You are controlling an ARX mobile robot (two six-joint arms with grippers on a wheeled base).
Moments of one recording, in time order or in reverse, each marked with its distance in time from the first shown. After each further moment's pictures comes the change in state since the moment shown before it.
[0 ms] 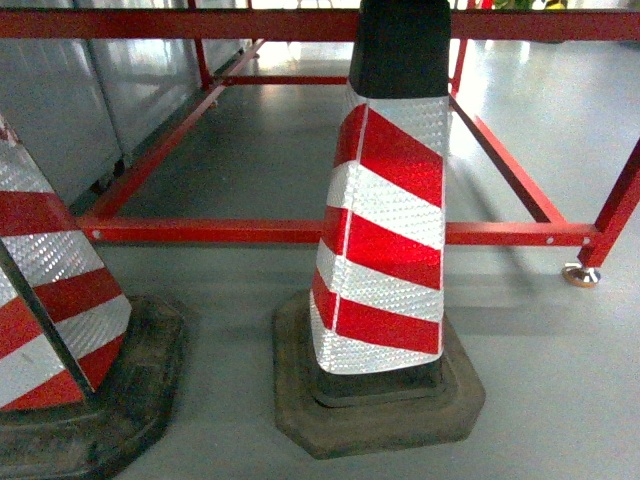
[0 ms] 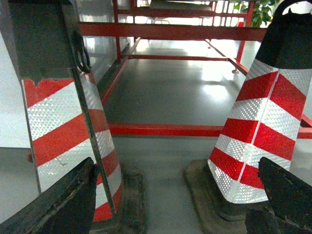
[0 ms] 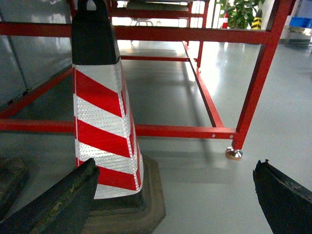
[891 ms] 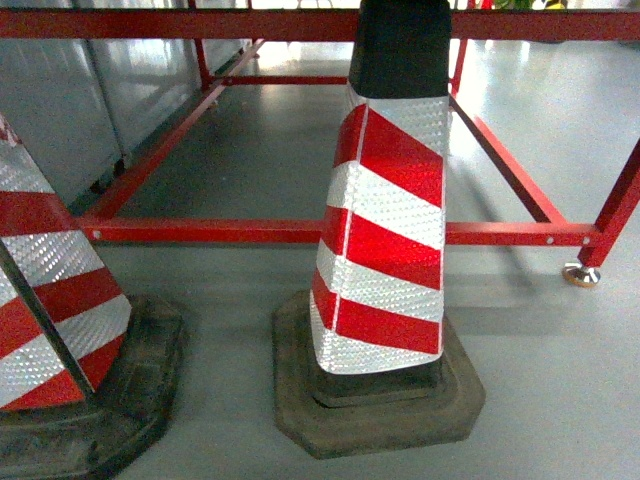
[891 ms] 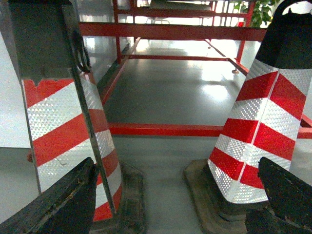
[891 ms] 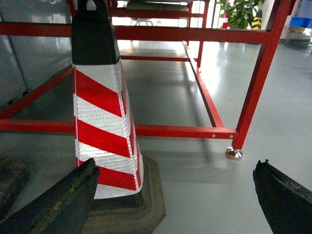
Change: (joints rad) left arm 0.000 0.000 0.000 0.000 0.000 0.000; right arm 0.000 0.000 0.000 0.000 0.000 0.000
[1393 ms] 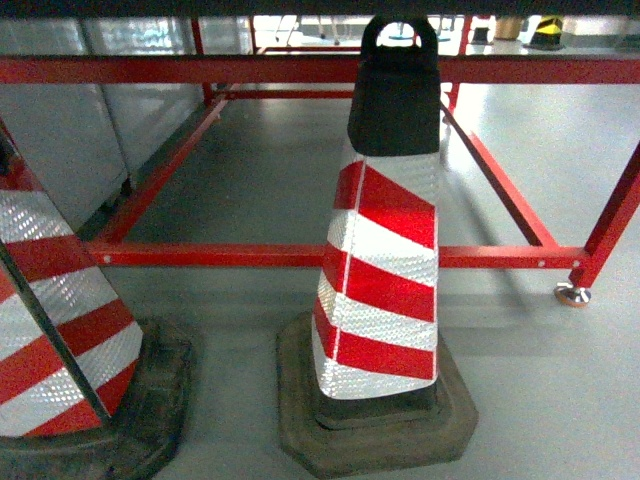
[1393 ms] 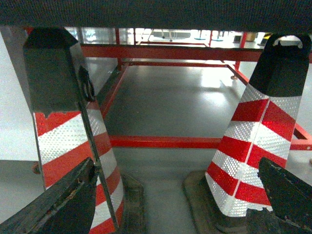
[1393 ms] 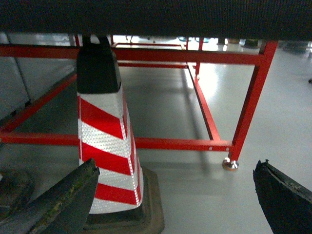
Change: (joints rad) left arm 0.000 0.000 0.000 -0.001 0.001 0.001; right arm 0.000 0.000 0.000 -0.001 0.001 0.001
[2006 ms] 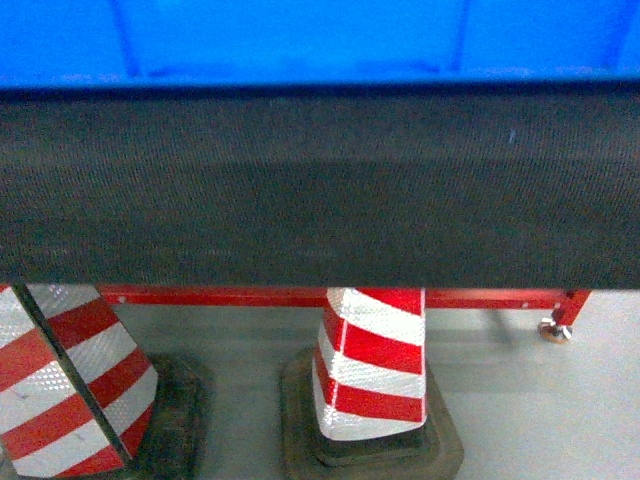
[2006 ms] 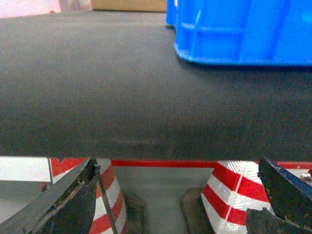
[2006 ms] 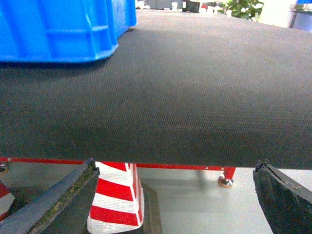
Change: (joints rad) left arm 0.000 0.000 0.000 0.001 0.000 0.003; right arm 0.000 0.000 0.000 0.000 0.000 0.000
